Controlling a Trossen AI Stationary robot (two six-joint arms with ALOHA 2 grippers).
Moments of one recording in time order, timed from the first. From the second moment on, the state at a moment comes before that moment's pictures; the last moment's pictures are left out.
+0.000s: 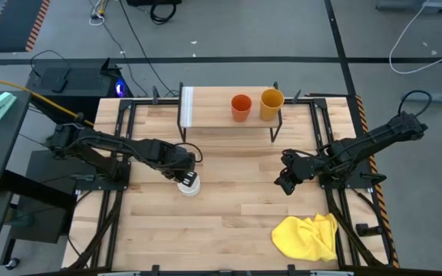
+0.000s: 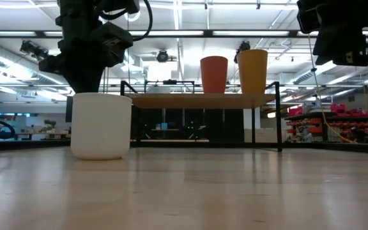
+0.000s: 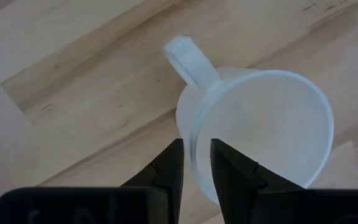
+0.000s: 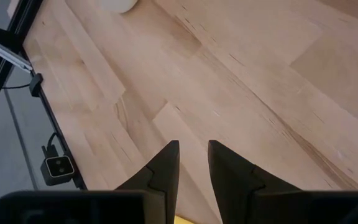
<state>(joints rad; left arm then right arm) -0.09 1.47 1.04 -0.91 -0.03 -1.16 0.36 0.97 0.74 -0.67 0.15 1.16</state>
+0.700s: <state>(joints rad) -0.09 1.50 1.04 -0.89 -0.02 -1.17 0.36 0.97 0.74 -0.66 0.16 1.16</state>
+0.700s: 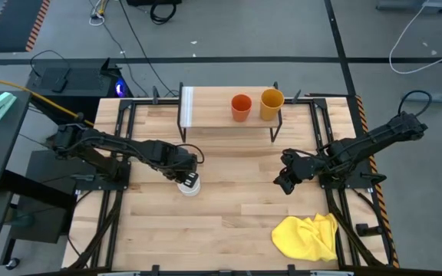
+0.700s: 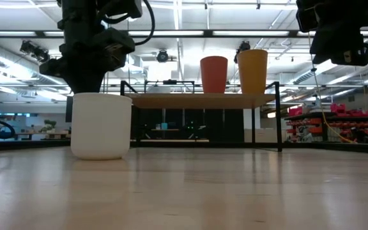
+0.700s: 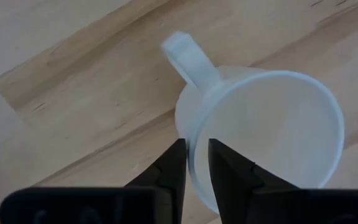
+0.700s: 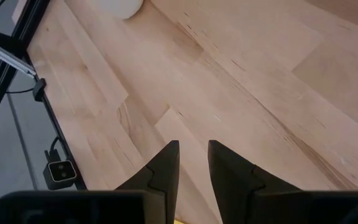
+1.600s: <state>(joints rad) -0.08 1.50 1.14 -0.93 0.00 -1.10 0.36 0.97 0.74 -0.66 0.16 1.16</state>
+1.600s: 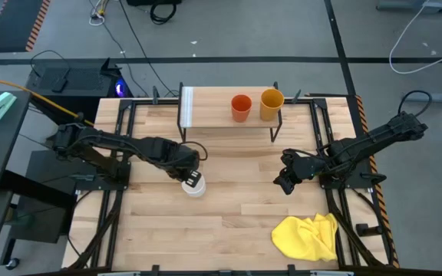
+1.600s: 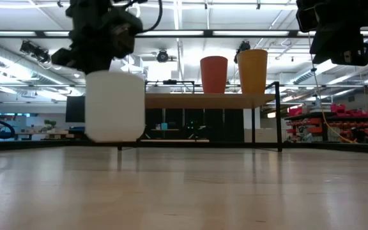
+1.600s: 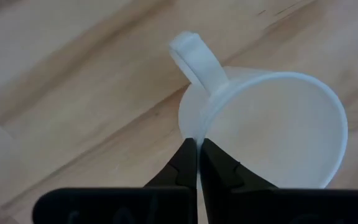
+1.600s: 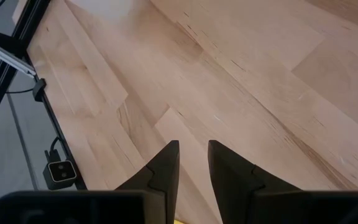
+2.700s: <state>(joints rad) 0.50 1.94 2.32 -1.57 0.02 -0.43 0.36 0.97 0.74 -0.66 0.15 1.16</state>
